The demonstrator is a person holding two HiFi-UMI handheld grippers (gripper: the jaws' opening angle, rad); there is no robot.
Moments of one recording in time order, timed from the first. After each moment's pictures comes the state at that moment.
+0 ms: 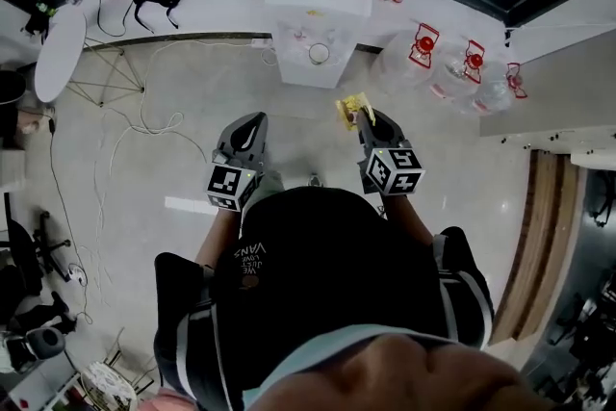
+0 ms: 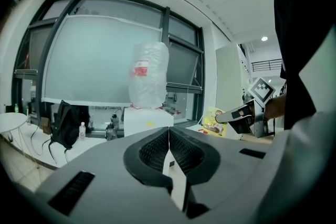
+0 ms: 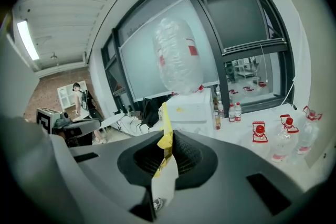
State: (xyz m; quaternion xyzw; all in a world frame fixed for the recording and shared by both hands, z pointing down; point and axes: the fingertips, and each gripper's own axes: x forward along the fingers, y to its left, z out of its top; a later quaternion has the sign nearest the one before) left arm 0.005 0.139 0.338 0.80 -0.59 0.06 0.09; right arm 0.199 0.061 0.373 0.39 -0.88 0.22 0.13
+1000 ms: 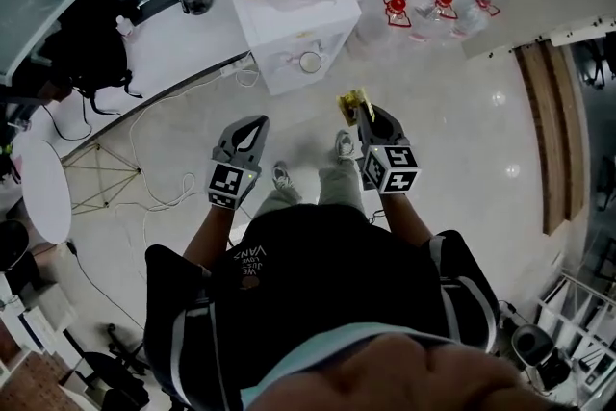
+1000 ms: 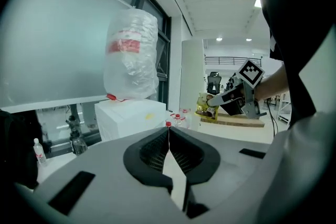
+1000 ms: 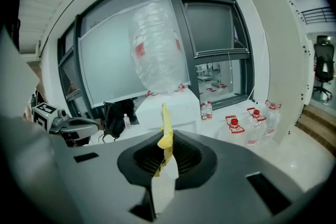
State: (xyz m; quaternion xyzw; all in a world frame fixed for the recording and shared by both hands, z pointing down) left arm -0.132 -0.022 0.395 0.93 -0.33 0.15 0.06; right arm 0.072 -0.017 0.396 0.60 -0.76 0.24 0.12
